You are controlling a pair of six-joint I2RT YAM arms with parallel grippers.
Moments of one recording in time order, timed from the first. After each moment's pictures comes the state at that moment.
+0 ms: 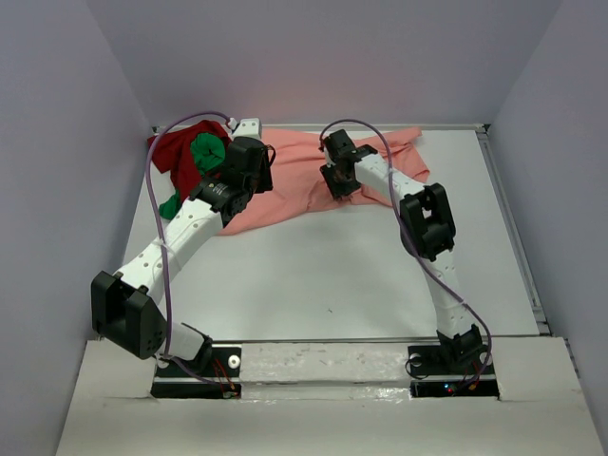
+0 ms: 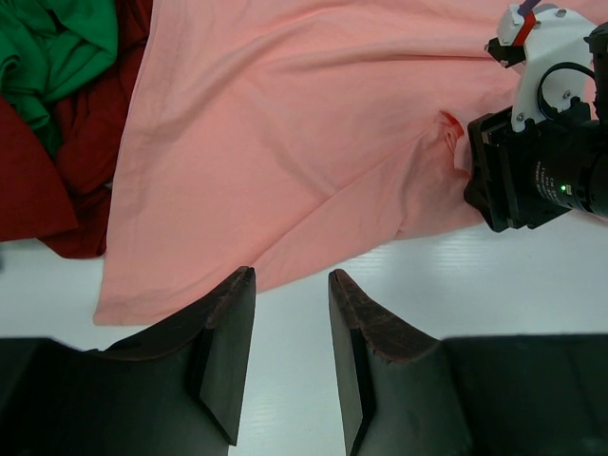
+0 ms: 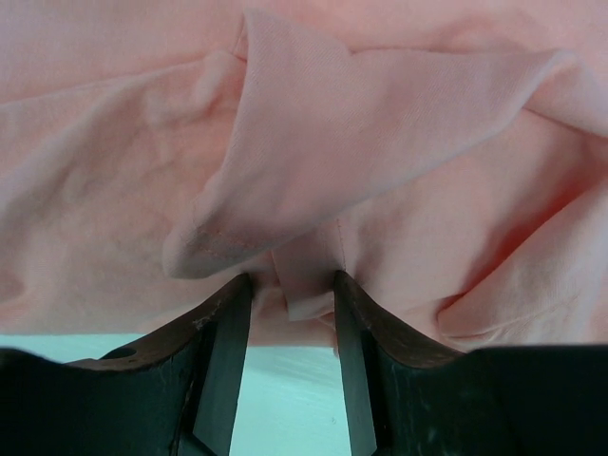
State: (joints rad) left arm -0.50 1.40 1.28 -0.44 -0.34 -0.36; right arm 0.49 2.38 2.06 -0.76 0.14 0.02
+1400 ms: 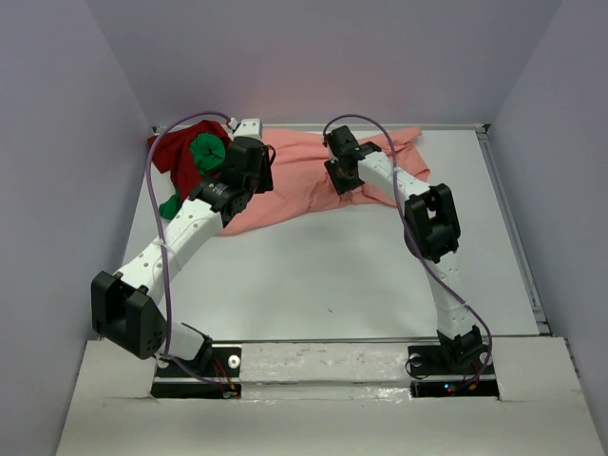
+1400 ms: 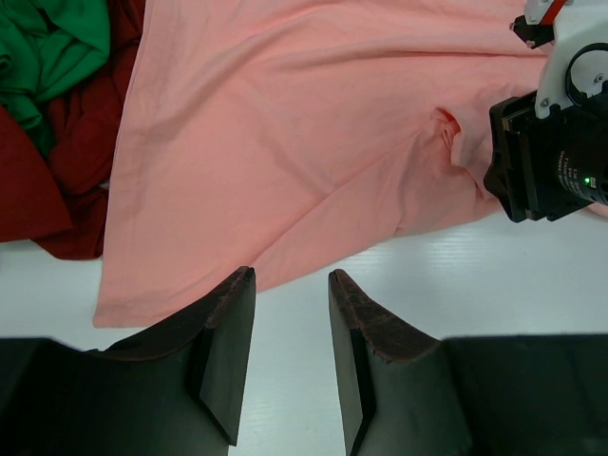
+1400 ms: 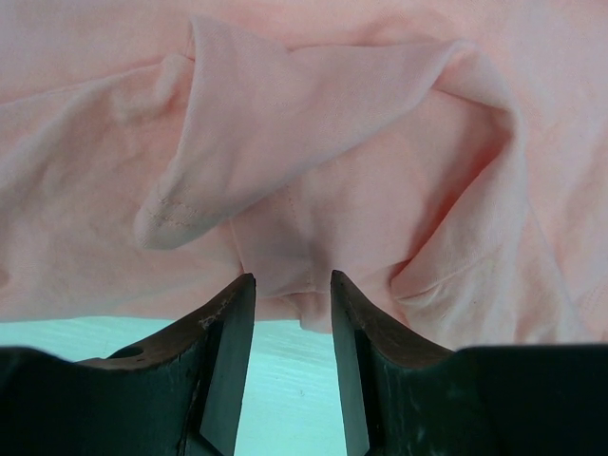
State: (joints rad) left arm -0.50 1.40 1.28 -0.44 -0.33 -0.36; right arm 0.49 2.34 2.05 -0.76 0.22 0.02
